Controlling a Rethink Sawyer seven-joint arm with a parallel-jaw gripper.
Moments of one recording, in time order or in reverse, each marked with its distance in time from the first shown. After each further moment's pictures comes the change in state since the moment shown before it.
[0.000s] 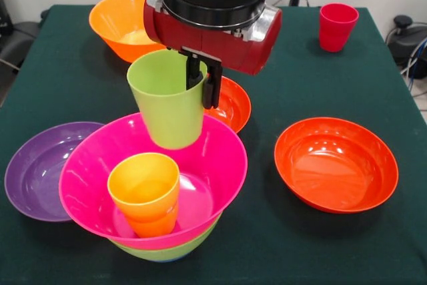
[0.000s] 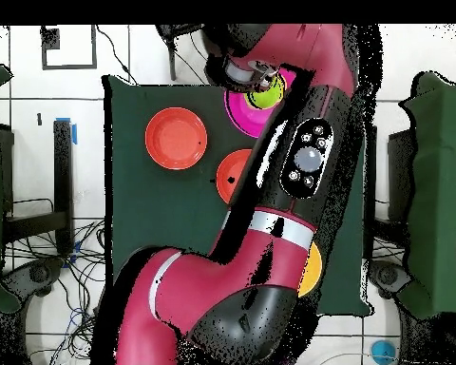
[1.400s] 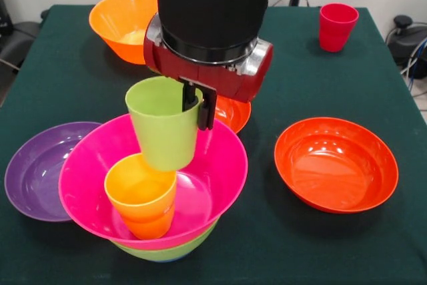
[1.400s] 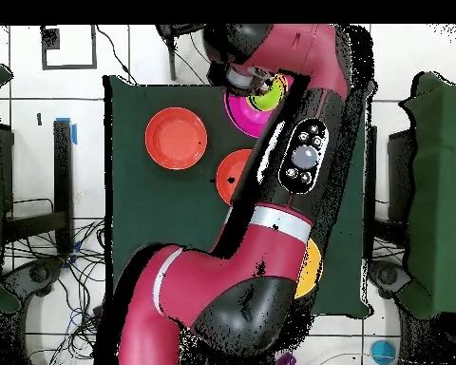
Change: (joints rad) arm -0.002 0.033 0.008 -0.006 -0.017 -0.036 0.000
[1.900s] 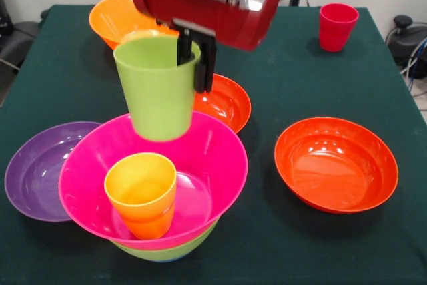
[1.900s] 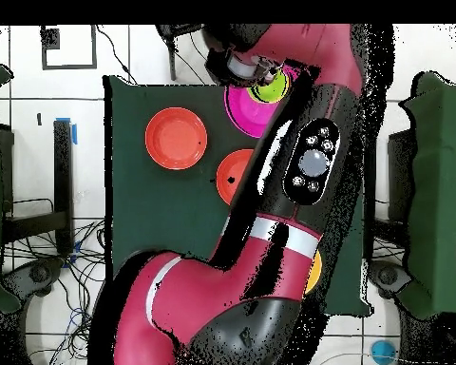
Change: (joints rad) arm 0.003 -0.087 0.004 0.019 -0.006 0.019 0.000
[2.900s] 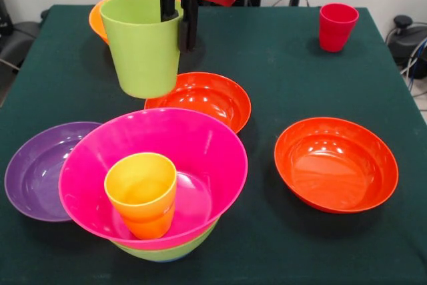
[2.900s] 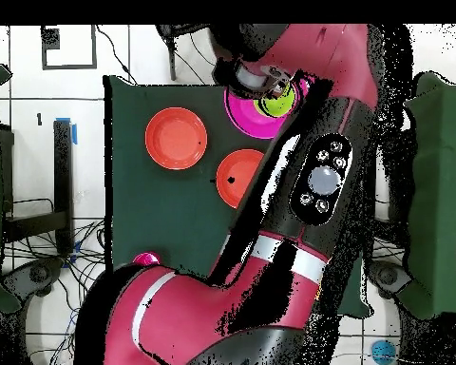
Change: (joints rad) arm 0.019 -0.105 0.049 0.167 -0.081 0.004 0.000
